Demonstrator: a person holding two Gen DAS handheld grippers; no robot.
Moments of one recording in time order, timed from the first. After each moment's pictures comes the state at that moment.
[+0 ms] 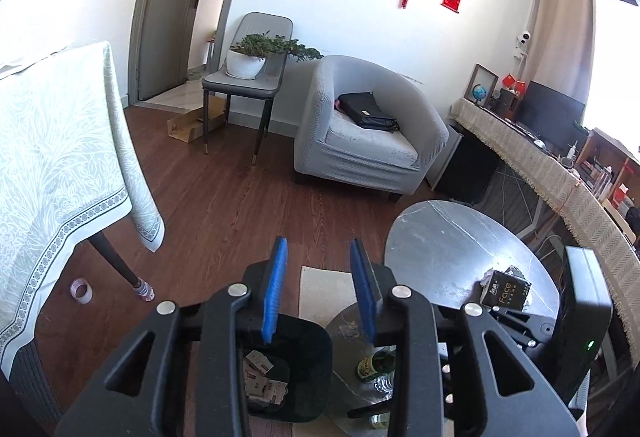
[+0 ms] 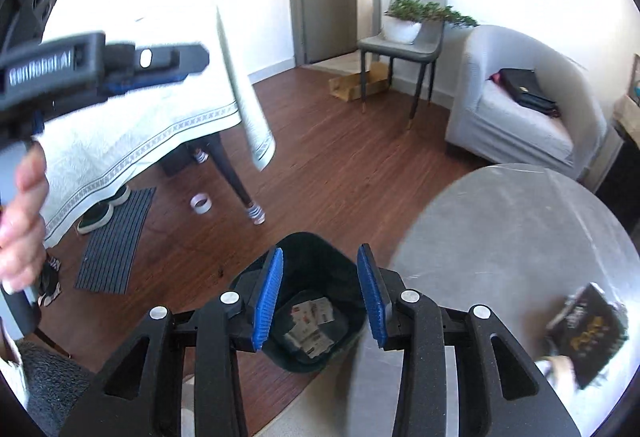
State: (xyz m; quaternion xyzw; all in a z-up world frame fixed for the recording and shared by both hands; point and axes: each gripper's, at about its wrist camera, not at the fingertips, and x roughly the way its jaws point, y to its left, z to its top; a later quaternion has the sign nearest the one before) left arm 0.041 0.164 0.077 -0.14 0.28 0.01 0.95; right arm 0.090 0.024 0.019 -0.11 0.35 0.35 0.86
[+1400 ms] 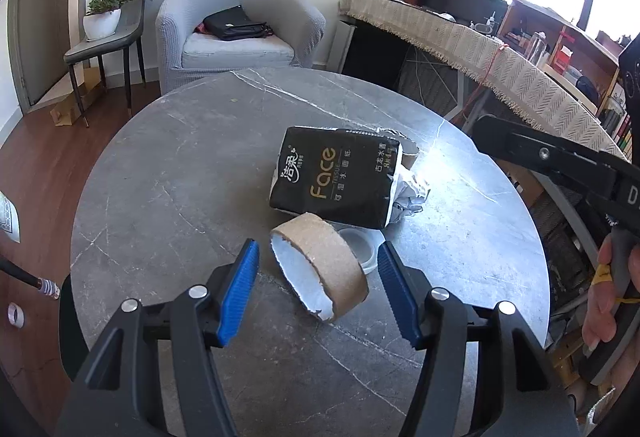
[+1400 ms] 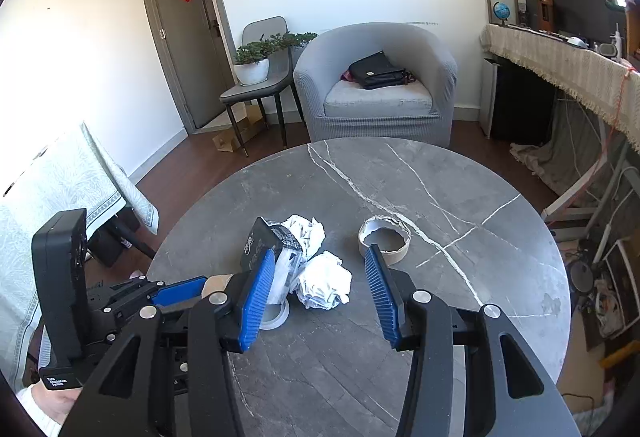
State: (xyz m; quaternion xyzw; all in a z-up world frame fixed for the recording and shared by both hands) left arm 0.110 -0.095 -0.028 -0.05 0.39 -0.17 0.90; right arm 0.107 -0.229 0.033 0.03 0.33 0.20 0.92
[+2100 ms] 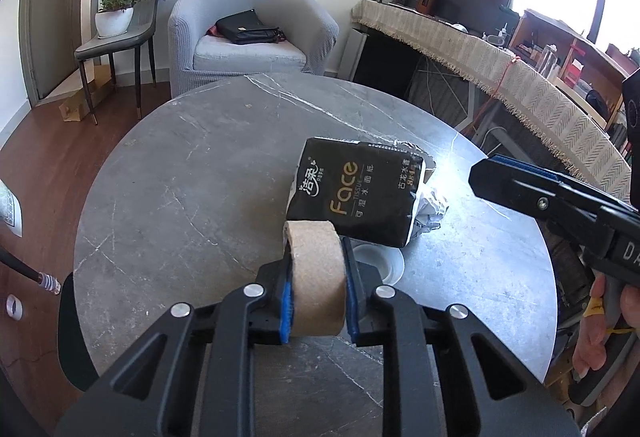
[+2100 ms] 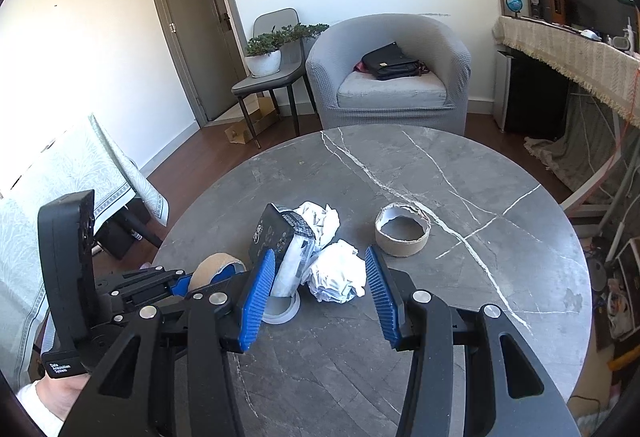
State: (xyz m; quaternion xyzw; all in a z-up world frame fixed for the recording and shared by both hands) left arm 0.116 -0.087 -0.026 -0.06 0.38 -0.15 0.91; right arm 0.110 -0.221 0.021 0.03 0.34 0.22 0.91
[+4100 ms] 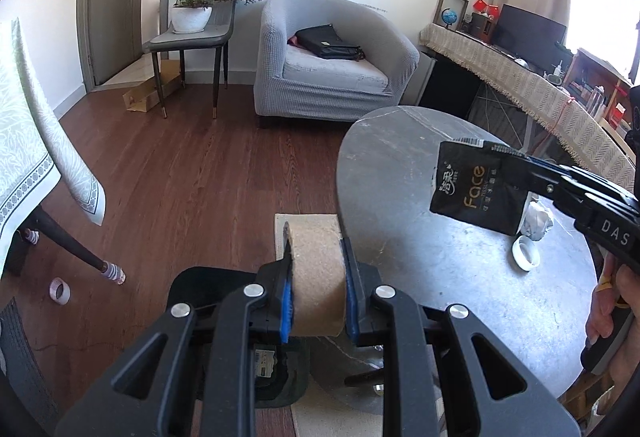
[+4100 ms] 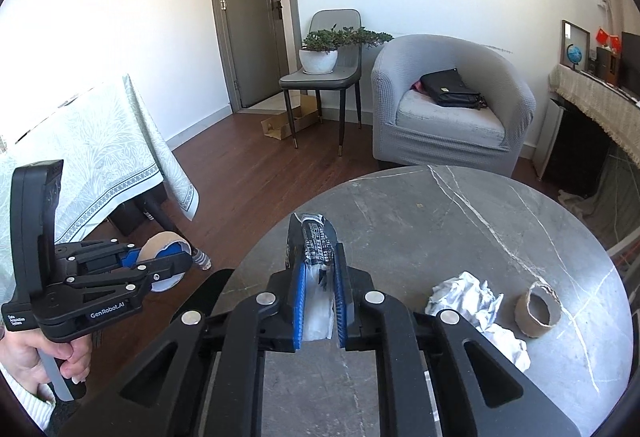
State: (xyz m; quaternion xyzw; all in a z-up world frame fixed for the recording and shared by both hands) left arm 0.092 0.092 -0.011 -0.08 0.37 -0.05 0.92; right arm 0.130 -0.077 0.031 -0.04 0.31 0.28 0.91
